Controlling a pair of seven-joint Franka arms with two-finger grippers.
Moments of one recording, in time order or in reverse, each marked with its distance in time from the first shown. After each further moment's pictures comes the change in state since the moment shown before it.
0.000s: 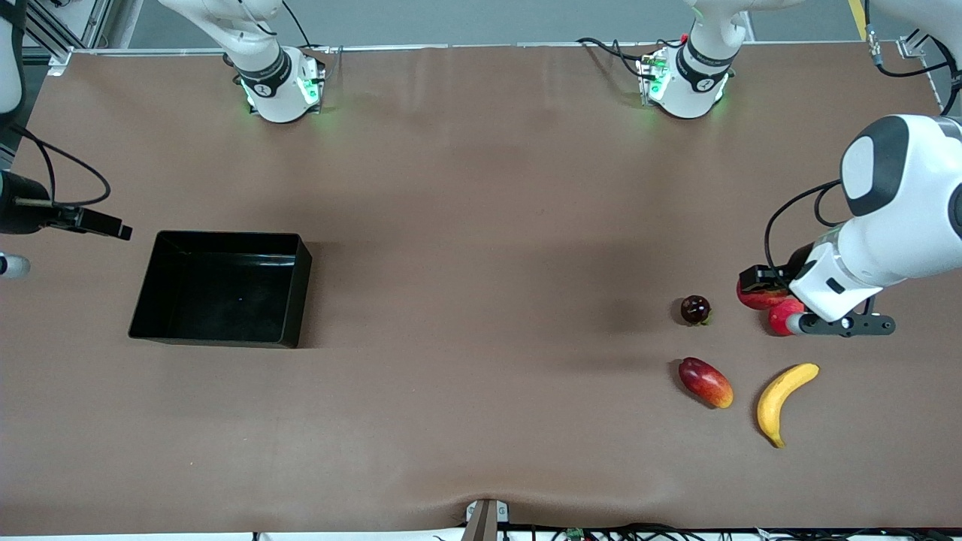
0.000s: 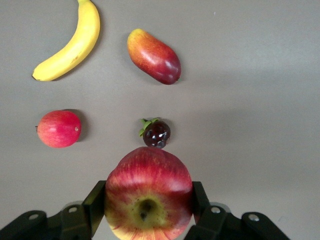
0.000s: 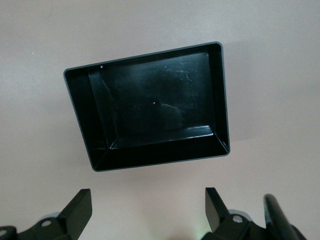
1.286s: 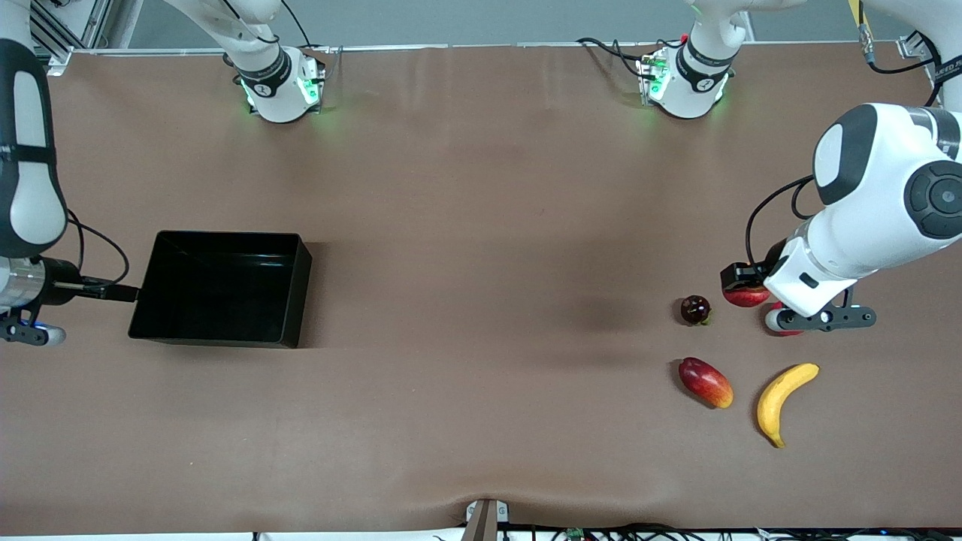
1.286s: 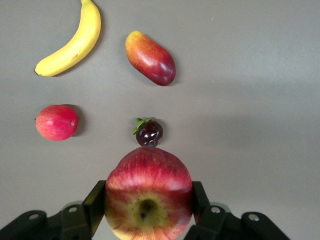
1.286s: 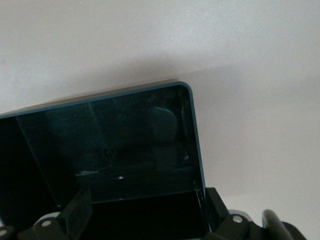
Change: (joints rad) left arm -0.037 -0.008 -0.019 0.013 0.045 -0.011 -0.120; right arm -0.103 0.291 -0.006 -0.041 -0.023 0.306 -0.103
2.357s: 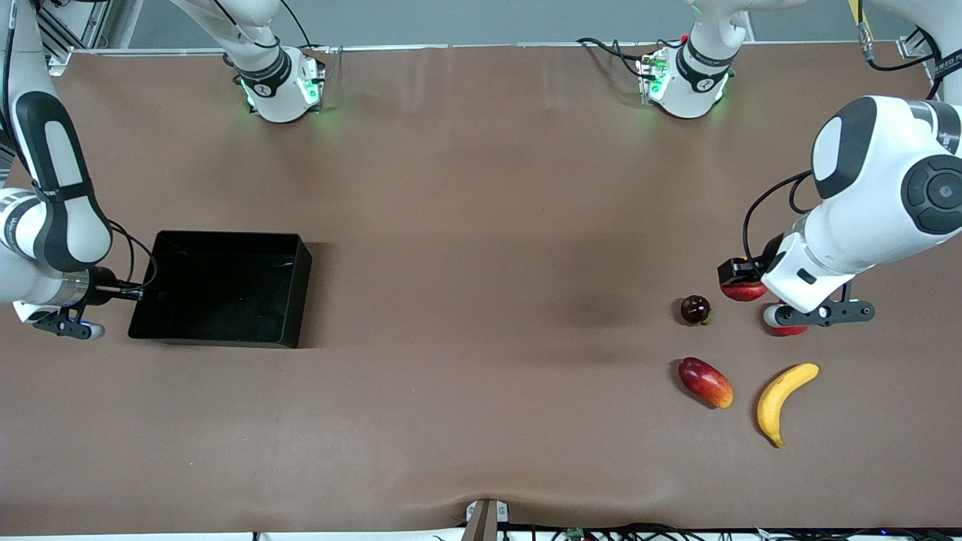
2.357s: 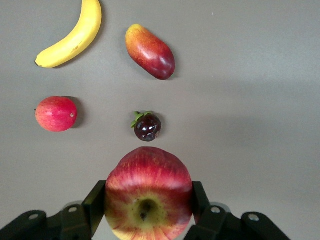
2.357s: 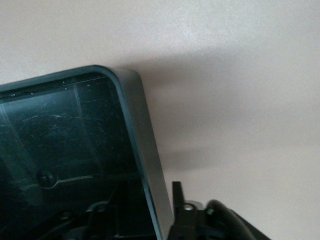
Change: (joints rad) left arm -0.007 -0.007 -0.005 0.012 0.000 -0.039 -0.027; right arm -0.077 0.082 -0.001 -0.175 -0.002 0.247 -0.096
